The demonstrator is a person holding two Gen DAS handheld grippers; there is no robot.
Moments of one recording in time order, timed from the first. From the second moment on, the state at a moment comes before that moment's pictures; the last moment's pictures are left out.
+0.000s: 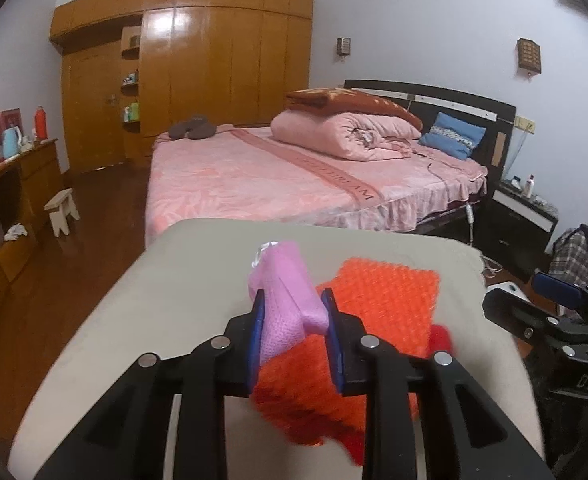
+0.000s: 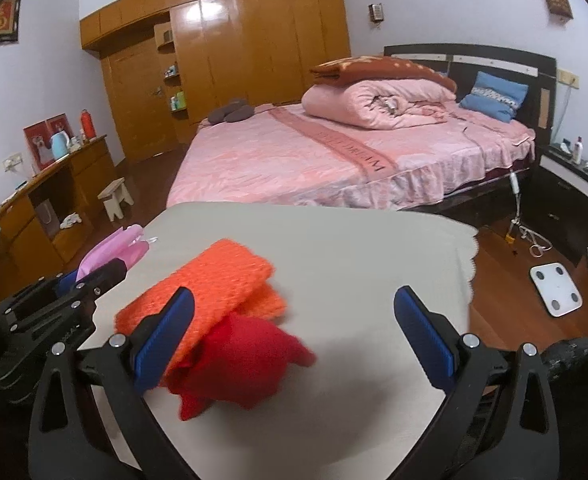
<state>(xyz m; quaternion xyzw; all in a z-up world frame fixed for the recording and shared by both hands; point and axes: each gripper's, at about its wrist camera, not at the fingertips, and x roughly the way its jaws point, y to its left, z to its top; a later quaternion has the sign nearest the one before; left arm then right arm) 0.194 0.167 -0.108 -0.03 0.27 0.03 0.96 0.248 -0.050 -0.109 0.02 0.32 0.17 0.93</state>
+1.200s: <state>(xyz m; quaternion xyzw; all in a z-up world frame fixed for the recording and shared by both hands) 0.164 0.196 -0.117 -0.02 0.28 0.05 0.96 0.226 -0.004 -0.098 0.02 0.34 0.27 0.90</state>
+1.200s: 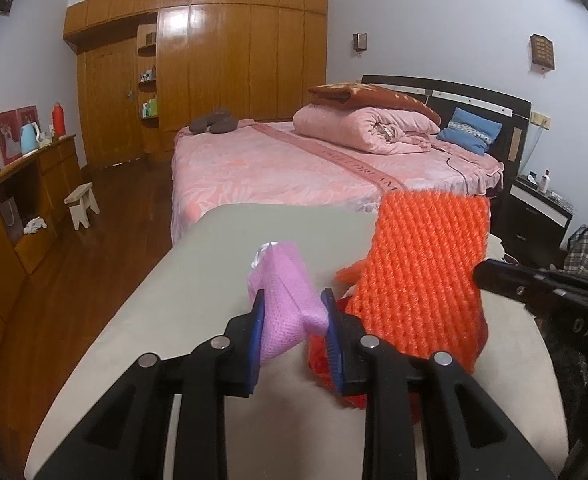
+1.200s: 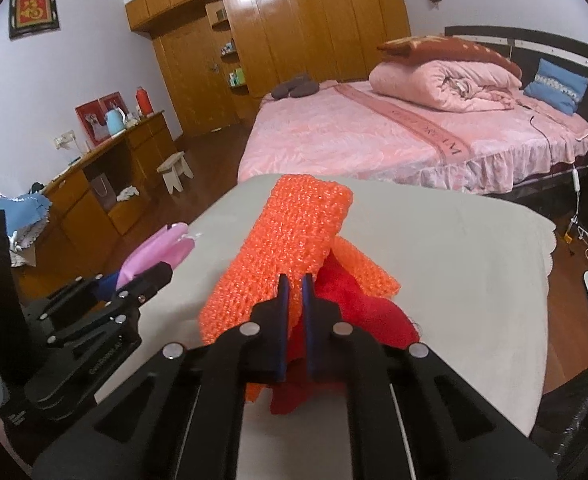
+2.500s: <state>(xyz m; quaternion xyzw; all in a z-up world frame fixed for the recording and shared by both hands) 0.132 0.143 -0.139 -0.01 0.32 0.02 0.95 0.194 -0.054 -0.142 0.03 0.40 0.21 0.89</state>
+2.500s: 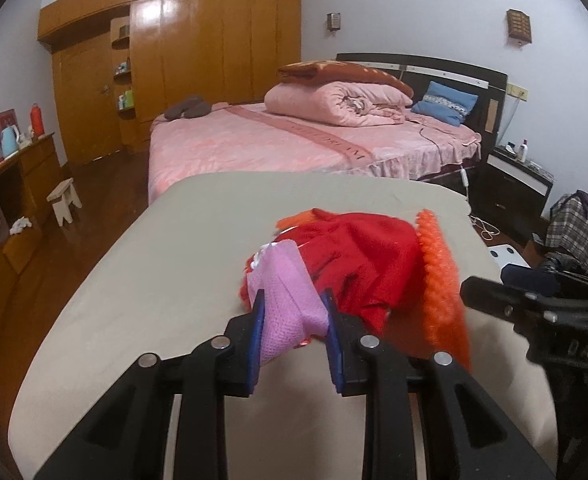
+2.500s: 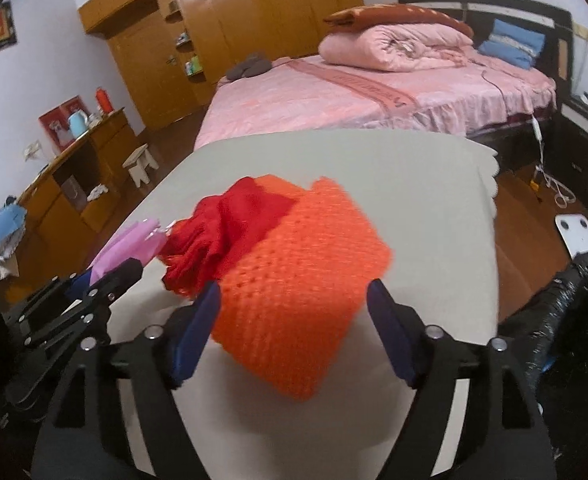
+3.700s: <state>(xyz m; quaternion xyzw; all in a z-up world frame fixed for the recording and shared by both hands) 0.123 0.142 -0.139 0.00 0.31 0.01 0.95 0.178 -0.060 -0.140 0.01 0.39 0.20 0.90</state>
